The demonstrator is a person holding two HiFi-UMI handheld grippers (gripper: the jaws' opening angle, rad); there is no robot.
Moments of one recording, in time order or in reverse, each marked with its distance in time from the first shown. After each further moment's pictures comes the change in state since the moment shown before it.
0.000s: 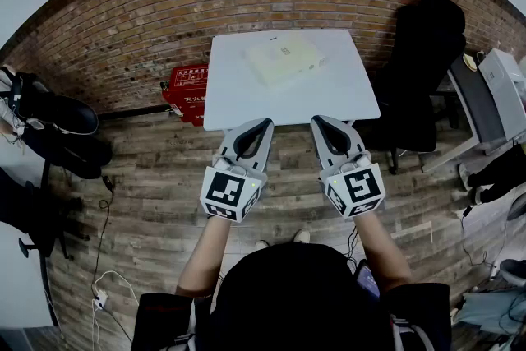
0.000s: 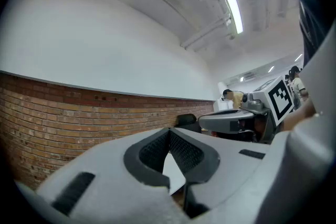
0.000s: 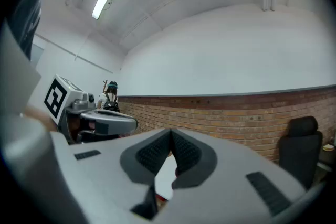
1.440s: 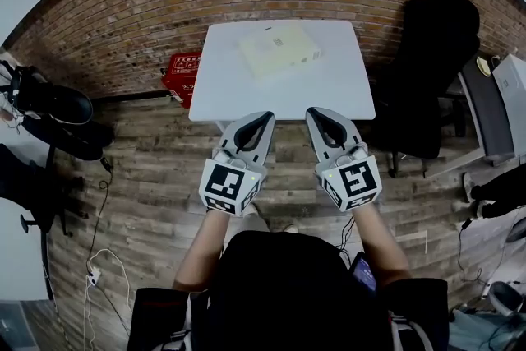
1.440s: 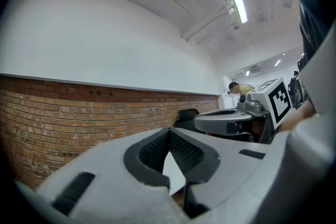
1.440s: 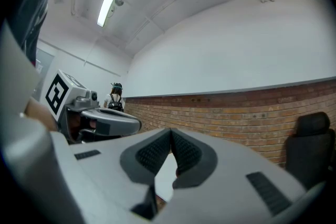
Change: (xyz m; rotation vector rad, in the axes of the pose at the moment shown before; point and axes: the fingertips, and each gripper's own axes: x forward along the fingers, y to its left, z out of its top) left arm 0.089 -0.055 -0.021 0.005 0.055 0.057; right arm -0.013 -0.088 -0.034 0.007 -0.018 0.118
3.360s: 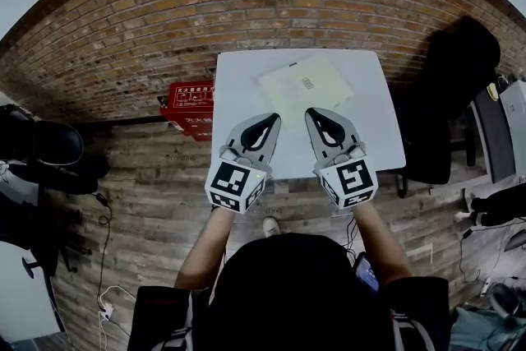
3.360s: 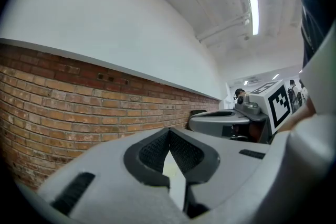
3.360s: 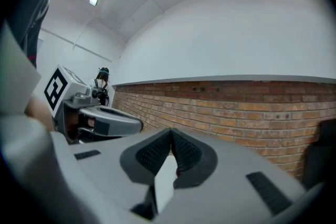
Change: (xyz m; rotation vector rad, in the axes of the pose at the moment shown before) left arm 0.104 0.260 -0.040 -0.101 -0.006 -0.092; right arm 0.285 -0.029 -0.025 -0.052 0.090 -0.058
